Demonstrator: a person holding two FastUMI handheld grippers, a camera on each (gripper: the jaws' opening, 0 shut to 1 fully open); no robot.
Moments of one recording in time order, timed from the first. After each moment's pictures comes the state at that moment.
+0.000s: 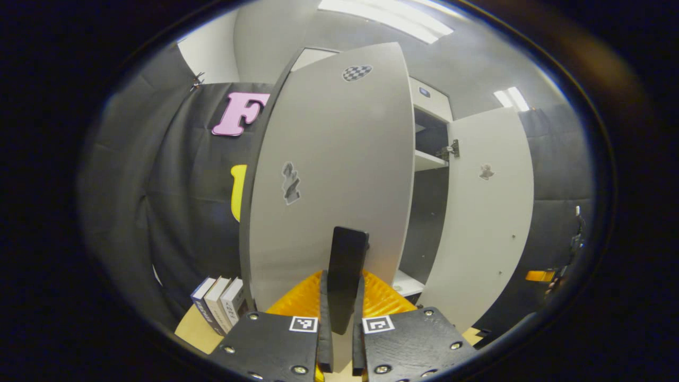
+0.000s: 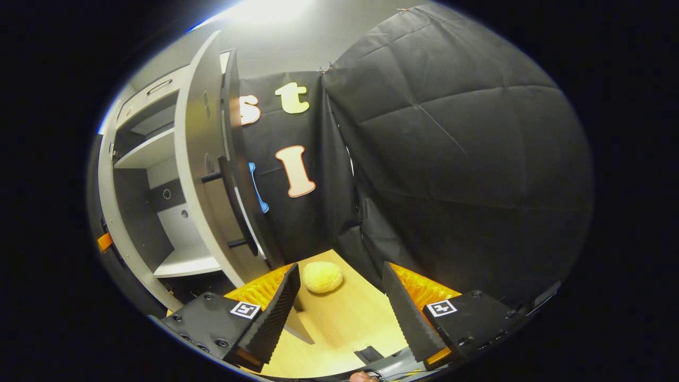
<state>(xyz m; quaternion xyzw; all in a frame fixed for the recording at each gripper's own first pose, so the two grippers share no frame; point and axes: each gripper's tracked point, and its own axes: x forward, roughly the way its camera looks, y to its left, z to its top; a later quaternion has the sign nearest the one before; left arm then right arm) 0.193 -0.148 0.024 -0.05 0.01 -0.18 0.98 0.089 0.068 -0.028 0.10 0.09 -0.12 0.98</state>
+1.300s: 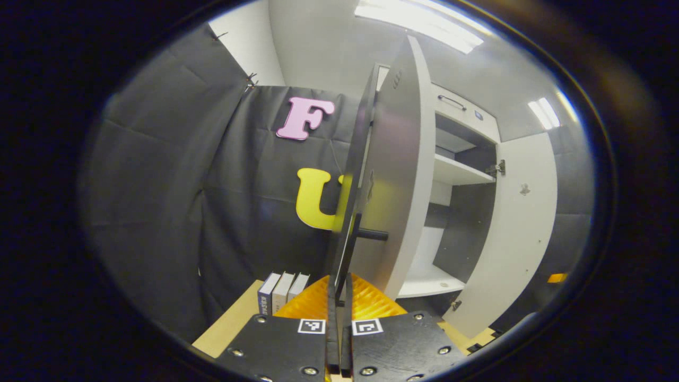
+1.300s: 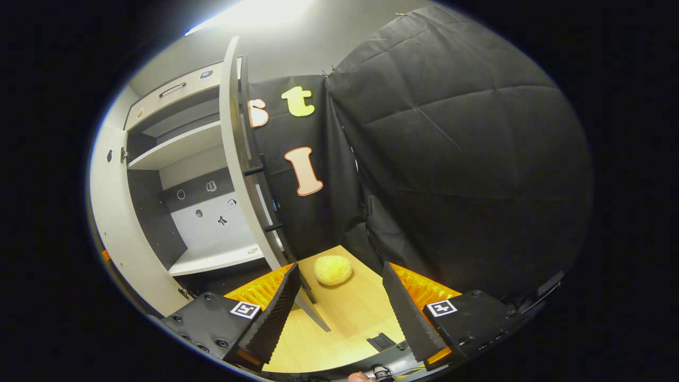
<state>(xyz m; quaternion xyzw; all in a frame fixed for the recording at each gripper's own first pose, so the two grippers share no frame) 0.176 -0.032 0.010 -0.09 0.01 -0.07 0.99 0.048 0.109 -0.021 0.11 0.08 -0.11 0.98</state>
